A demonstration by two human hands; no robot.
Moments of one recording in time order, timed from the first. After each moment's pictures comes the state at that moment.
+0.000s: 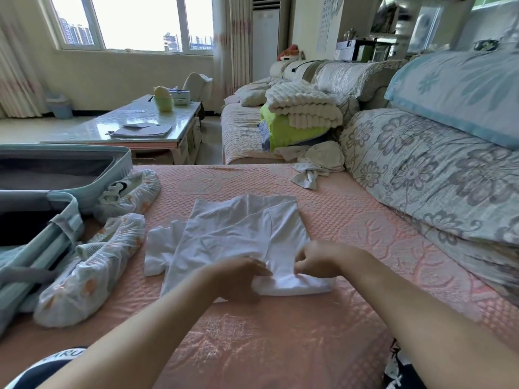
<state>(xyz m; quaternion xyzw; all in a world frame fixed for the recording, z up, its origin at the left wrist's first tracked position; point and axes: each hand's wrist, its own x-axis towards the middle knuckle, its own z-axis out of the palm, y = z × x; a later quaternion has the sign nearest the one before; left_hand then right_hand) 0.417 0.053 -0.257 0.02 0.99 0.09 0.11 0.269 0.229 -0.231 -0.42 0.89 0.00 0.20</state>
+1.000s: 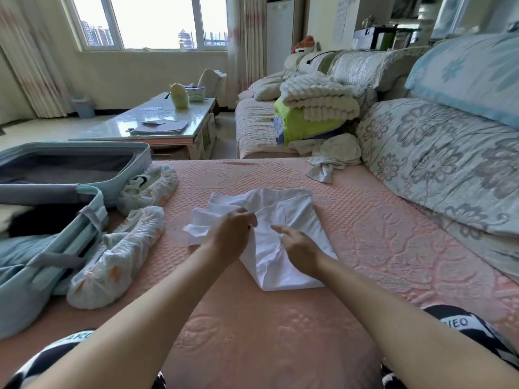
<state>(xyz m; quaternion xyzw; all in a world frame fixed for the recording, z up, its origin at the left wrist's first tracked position) 0.422 0.024 -0.231 -0.14 0.97 0.09 -0.17 0.309 0.178 -0.269 -0.36 0.80 -0.42 0.22</state>
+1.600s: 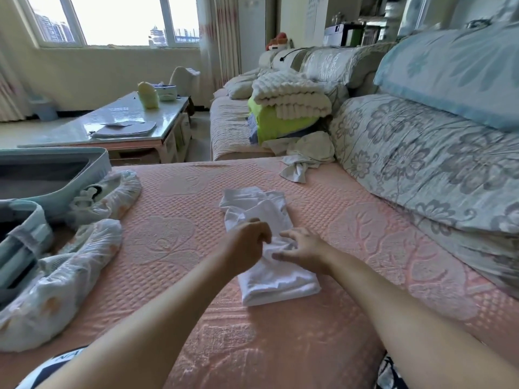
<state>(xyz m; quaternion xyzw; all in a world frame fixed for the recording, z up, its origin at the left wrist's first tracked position) 0.347 0.076 -0.252 -0.07 0.96 0.20 -0.19 0.231 0.232 -0.270 -0.36 0.89 -0.22 0.18</state>
